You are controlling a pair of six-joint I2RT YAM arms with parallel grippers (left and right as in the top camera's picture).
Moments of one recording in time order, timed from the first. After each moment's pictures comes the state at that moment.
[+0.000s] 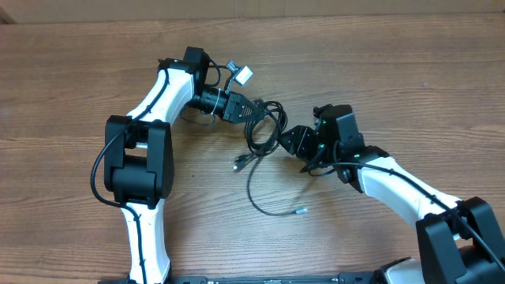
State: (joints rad) left arm -0.18 2.24 1.71 -1.03 1.21 0.51; right arm 0.37 1.58 0.76 -0.02 -0.43 0.85
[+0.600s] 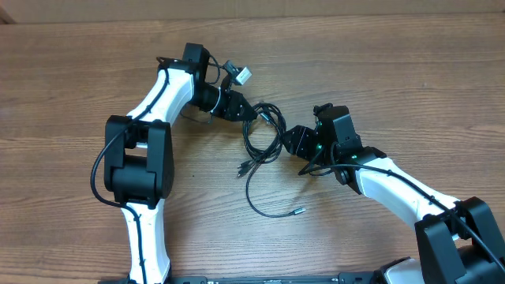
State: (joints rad) left arm -0.19 2.25 1.71 -0.93 0.91 0.28; right arm 0.40 1.58 0.76 -0.02 -0.31 0.79
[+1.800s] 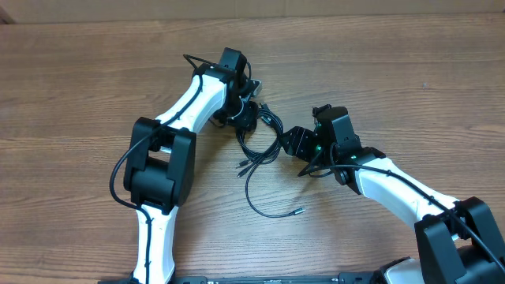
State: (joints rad) left arm -0.35 2.25 1.71 -0.88 0.27 0.02; right arm 0.40 1.58 0.76 -0.04 -0.30 0.77
